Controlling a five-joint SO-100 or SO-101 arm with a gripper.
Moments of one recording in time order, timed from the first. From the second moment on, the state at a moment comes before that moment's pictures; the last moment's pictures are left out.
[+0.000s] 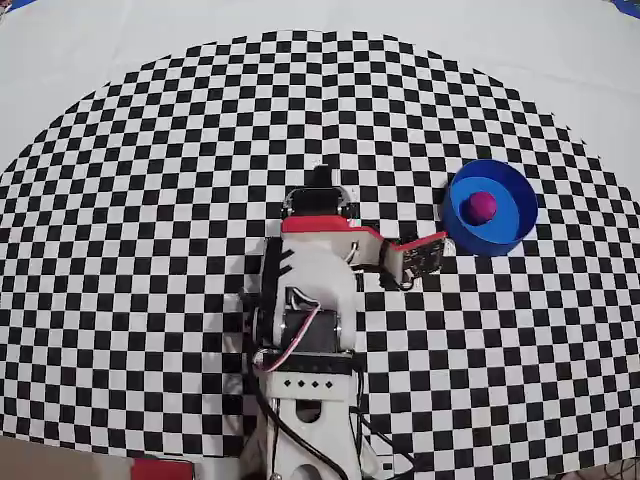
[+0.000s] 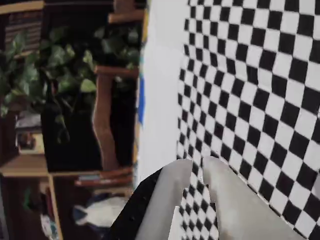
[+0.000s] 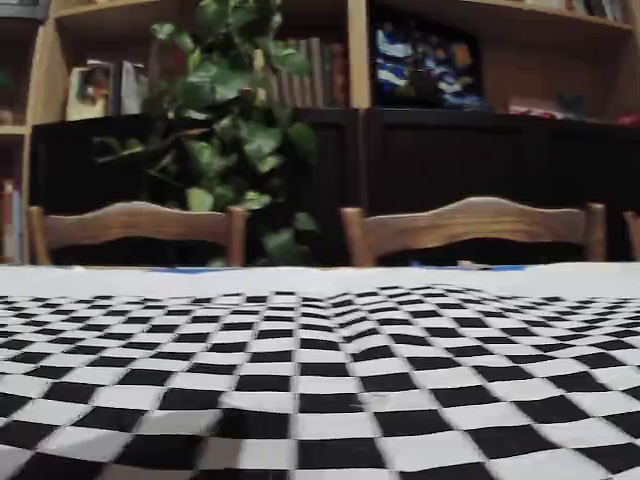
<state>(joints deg) 4.0 176.3 167.1 27.9 -8.7</state>
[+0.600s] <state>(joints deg) 2.1 184.8 177.8 38.5 -7.6</state>
